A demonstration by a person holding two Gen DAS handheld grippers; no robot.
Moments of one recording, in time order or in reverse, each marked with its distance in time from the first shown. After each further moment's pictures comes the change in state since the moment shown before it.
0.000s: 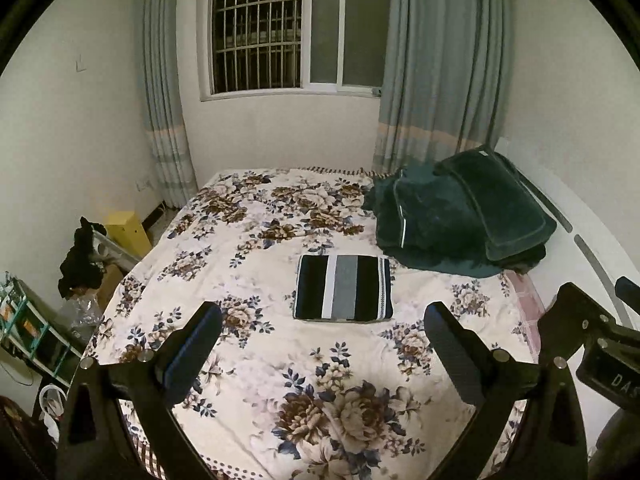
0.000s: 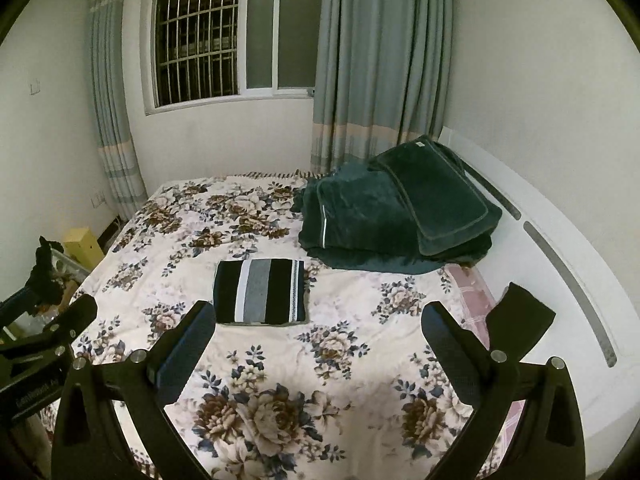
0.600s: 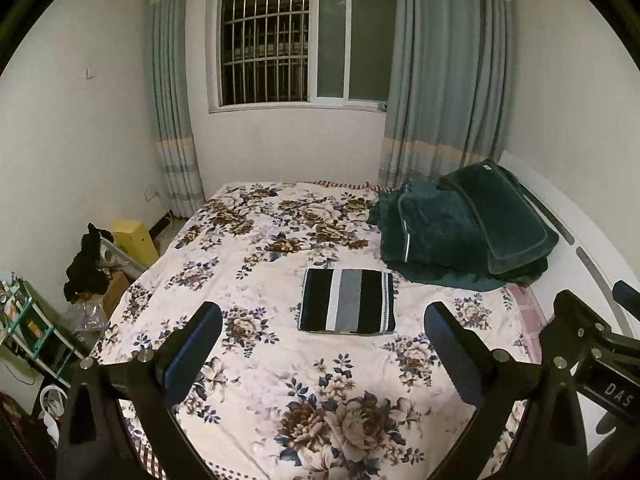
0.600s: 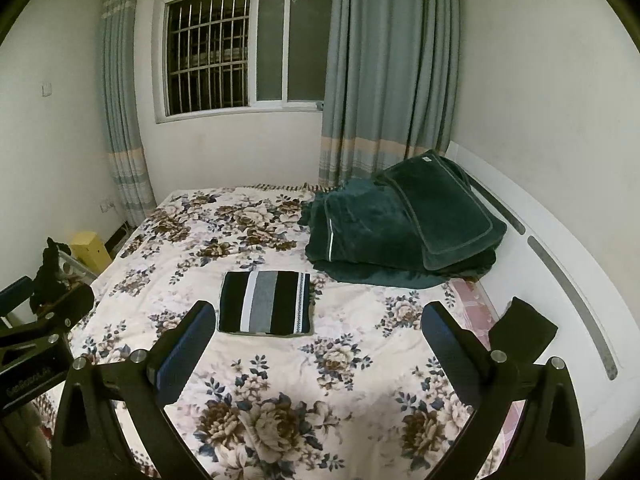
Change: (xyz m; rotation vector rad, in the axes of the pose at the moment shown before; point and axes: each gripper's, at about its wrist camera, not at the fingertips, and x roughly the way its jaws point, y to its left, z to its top) left arm -0.018 -0.001 0.005 -0.010 -0.047 0.025; right arm -0.002 -0.010 0.021 -0.039 -0.041 0.046
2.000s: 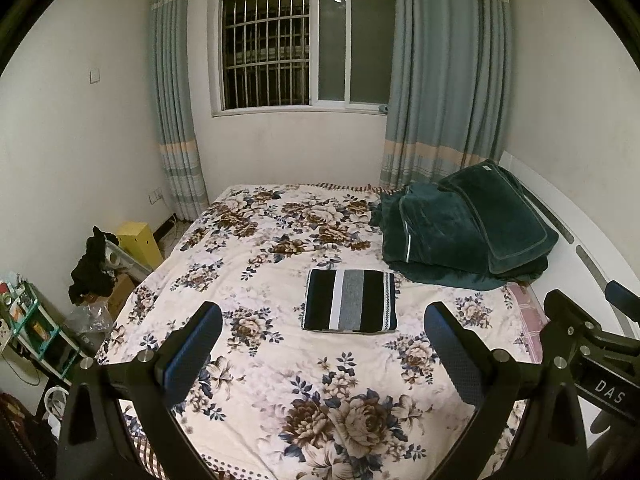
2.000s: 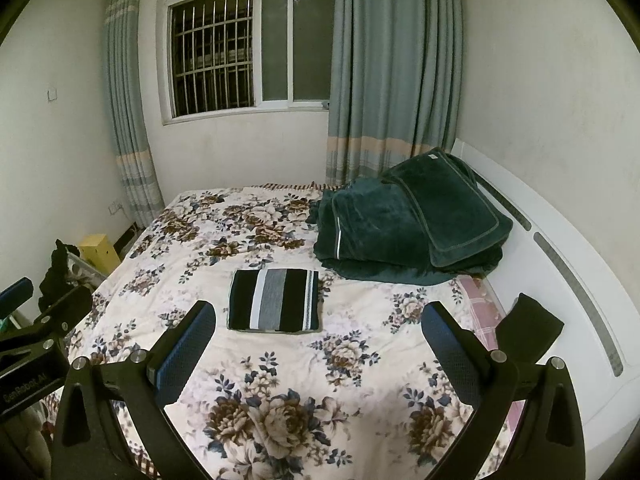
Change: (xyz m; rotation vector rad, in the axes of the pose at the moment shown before) left arm -0.017 -0.008 0.007 0.003 0.000 0.017; right arm -0.006 0.023 -0.003 0.004 0.005 0.003
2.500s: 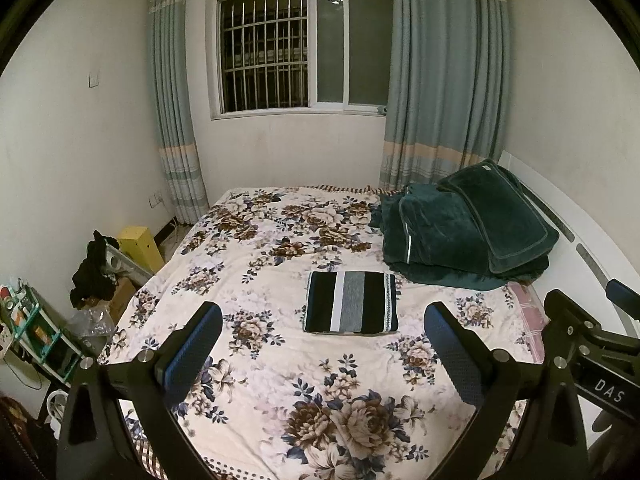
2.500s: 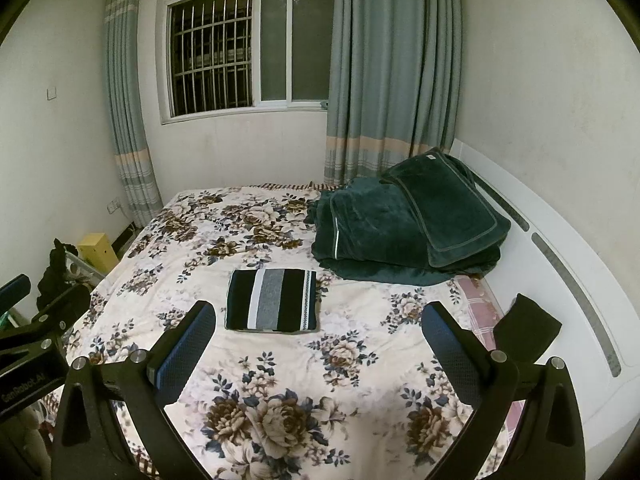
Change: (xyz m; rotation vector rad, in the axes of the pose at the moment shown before) left arm -0.005 0.000 0.004 0.000 -0.004 0.006; right arm -0.007 0.003 -0.008 0.011 0.000 -0.011
